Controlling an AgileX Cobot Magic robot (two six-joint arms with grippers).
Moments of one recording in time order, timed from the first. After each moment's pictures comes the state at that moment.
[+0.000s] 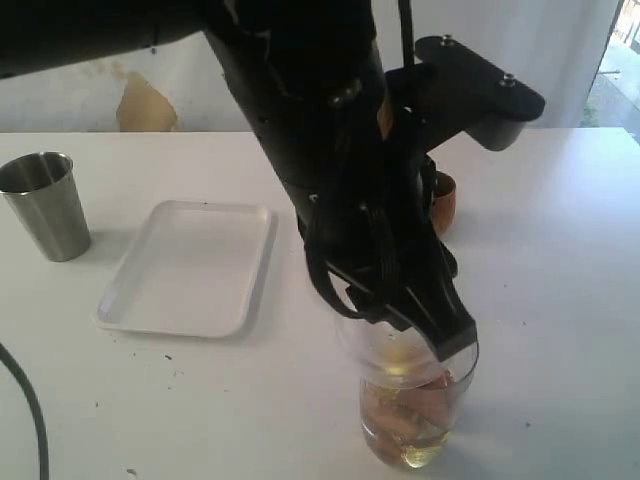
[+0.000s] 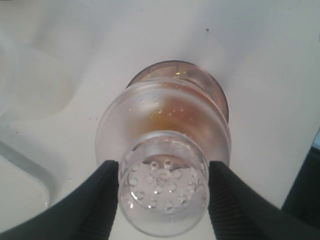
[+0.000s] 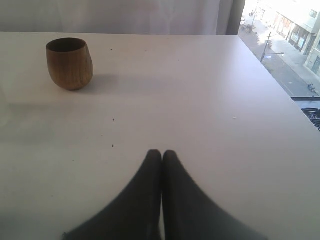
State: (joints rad) left arm -1.10 1.74 -1.70 0.04 1.23 0.08; right arm -0.14 0.01 0.00 -0.07 0.34 0.06
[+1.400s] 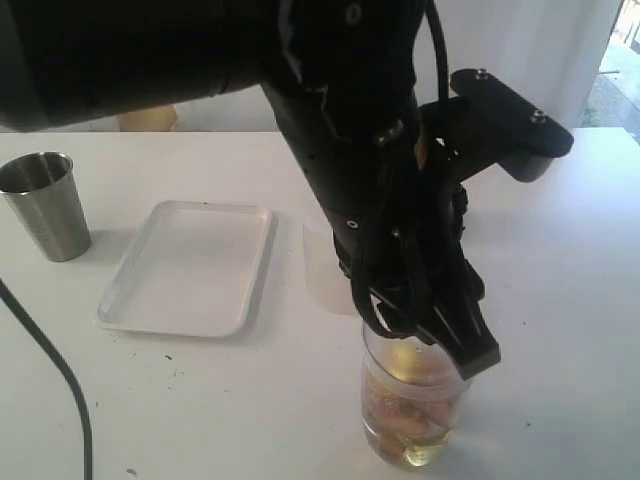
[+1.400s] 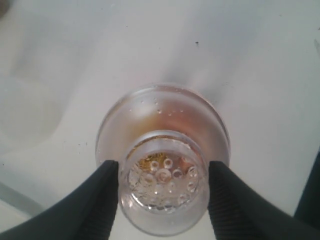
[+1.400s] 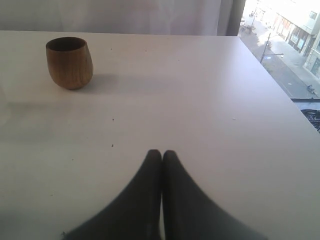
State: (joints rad) left arm -1.10 1.81 -1.70 0.00 1.15 0.16; right arm -0.14 0.01 0.00 -0.07 0.34 0.04
